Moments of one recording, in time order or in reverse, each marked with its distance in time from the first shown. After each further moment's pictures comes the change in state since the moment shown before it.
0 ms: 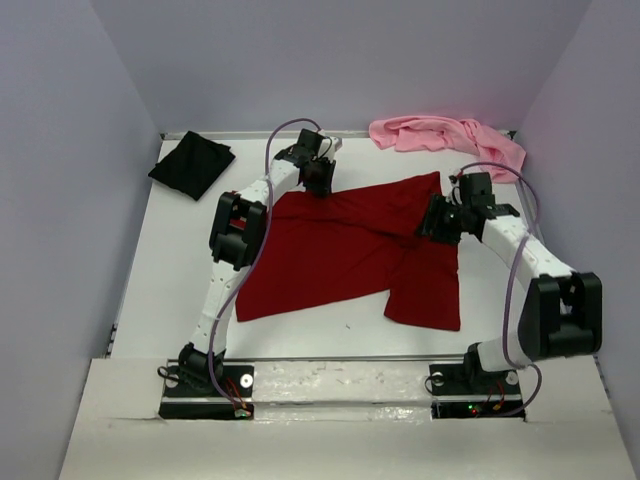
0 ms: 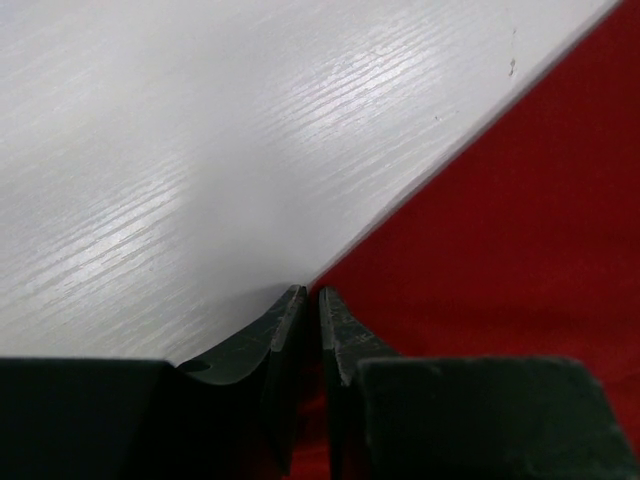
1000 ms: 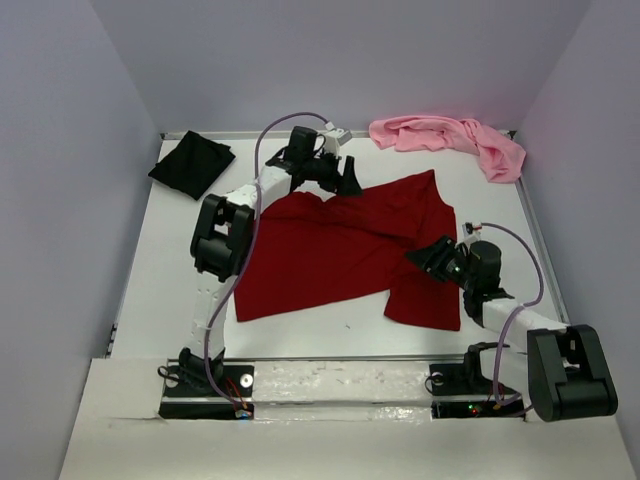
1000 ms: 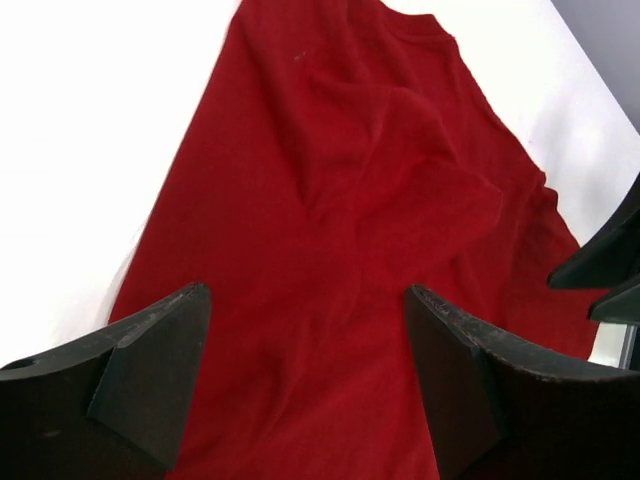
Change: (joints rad) left arm -0.018 -0.285 -0.373 0.373 0.467 -0.076; right arm -0.018 -0.387 -0.825 1.040 -0.211 0.451
